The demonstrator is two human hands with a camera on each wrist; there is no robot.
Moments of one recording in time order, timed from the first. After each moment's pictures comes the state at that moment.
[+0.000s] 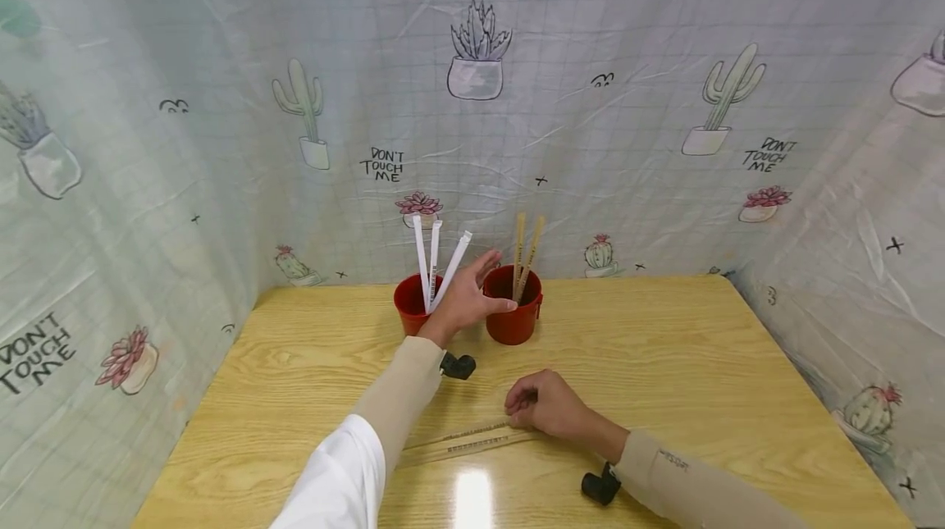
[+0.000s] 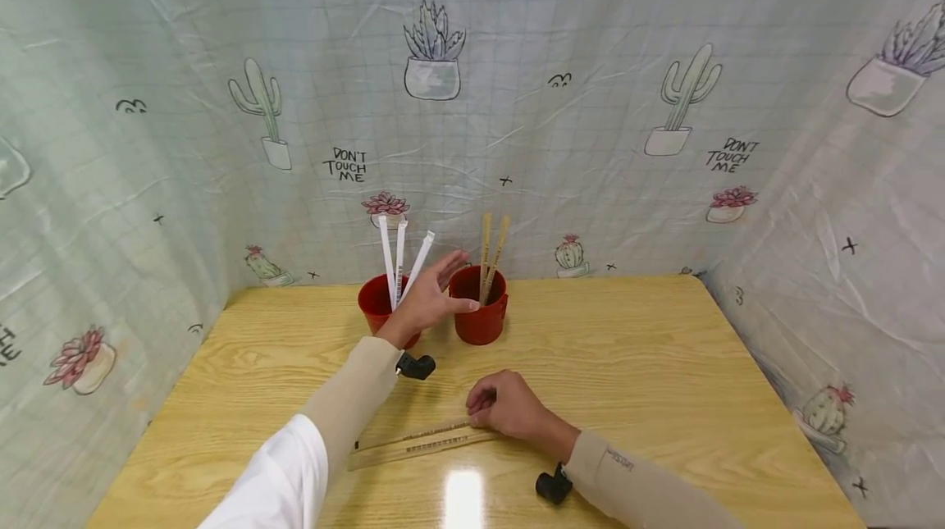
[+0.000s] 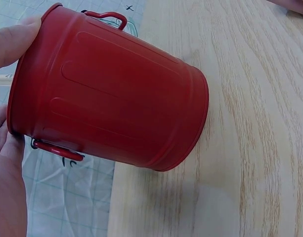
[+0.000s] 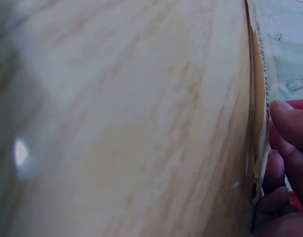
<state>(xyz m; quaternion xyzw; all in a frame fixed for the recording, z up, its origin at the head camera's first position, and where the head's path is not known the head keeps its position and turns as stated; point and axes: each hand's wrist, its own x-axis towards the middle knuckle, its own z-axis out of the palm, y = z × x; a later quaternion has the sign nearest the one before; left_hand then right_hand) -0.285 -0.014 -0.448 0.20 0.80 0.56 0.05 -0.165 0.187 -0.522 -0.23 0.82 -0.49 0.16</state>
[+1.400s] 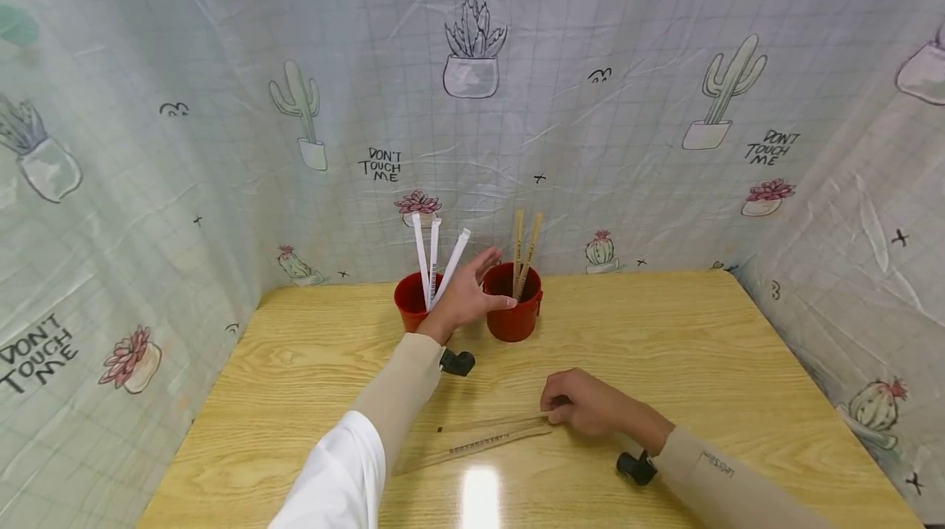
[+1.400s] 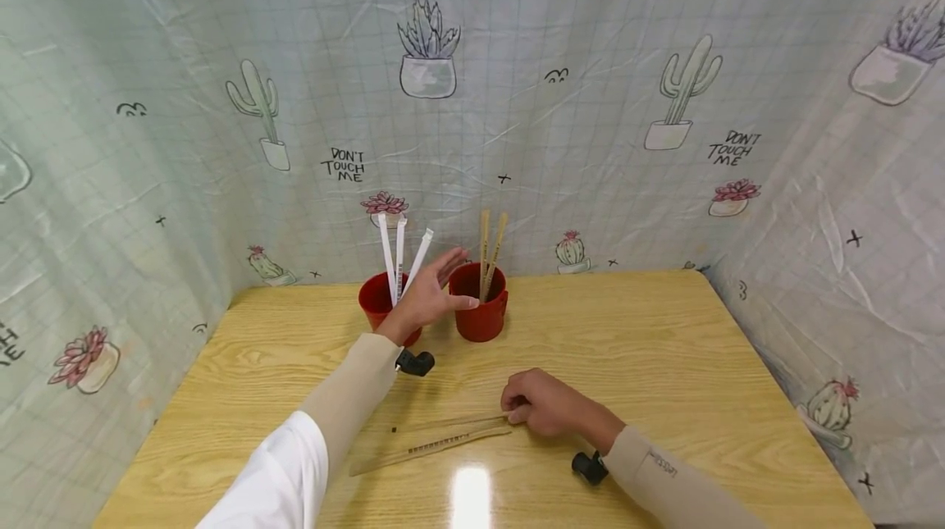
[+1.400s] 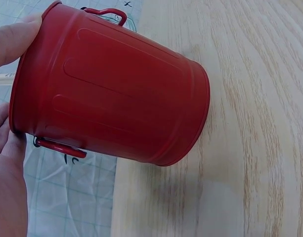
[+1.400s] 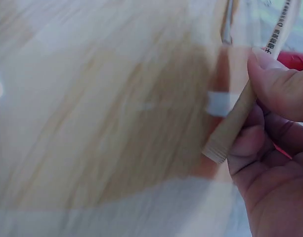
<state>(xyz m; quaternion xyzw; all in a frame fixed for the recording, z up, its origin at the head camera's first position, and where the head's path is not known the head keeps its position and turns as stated) -0.286 -0.014 -0.444 0.19 0.81 0.55 0.05 -0.172 0.244 -0.506 -0.39 0.85 -0.32 0.14</state>
